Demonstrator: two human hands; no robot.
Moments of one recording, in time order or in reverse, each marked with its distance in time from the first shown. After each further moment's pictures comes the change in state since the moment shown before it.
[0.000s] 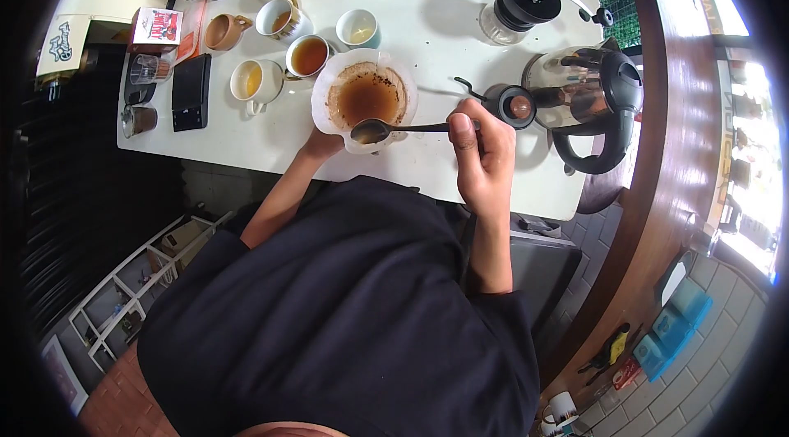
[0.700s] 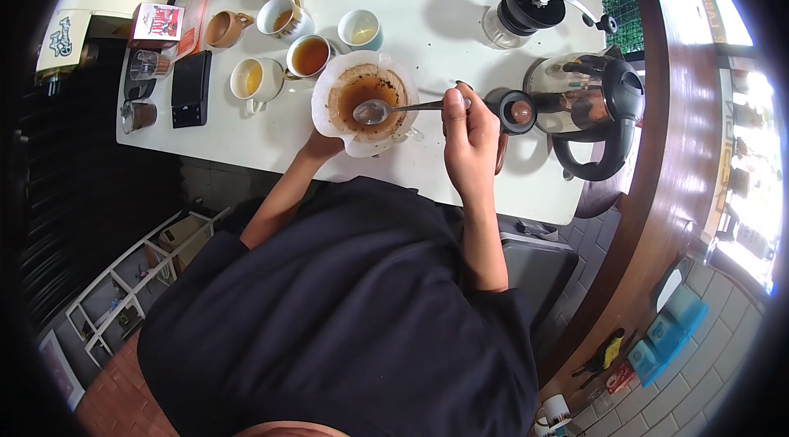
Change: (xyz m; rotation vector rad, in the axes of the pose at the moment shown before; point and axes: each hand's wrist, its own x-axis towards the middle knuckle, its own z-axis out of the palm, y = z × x) left_hand 0.002 -0.027 -0.003 -0.089 -0.049 -0.079; right_hand 0.013 0.023 0.018 0.120 0.029 0.251
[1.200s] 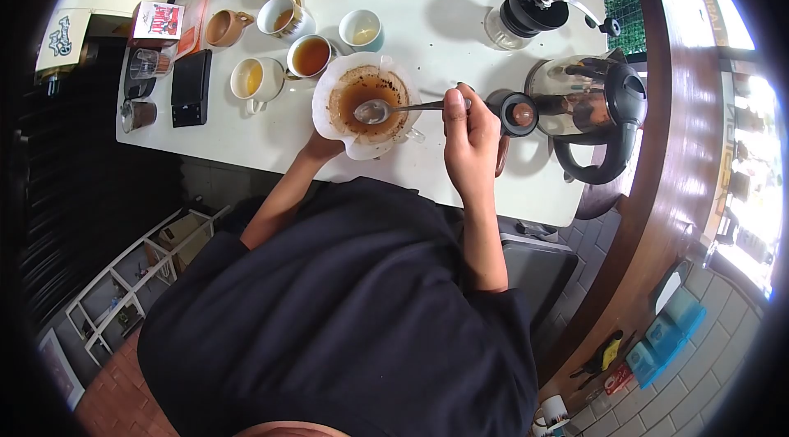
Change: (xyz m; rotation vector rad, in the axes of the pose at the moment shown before) left_hand 0.000 0.000 -0.002 0.053 -0.001 0.003; right_hand 0.004 0.004 0.000 -0.060 0.013 -0.004
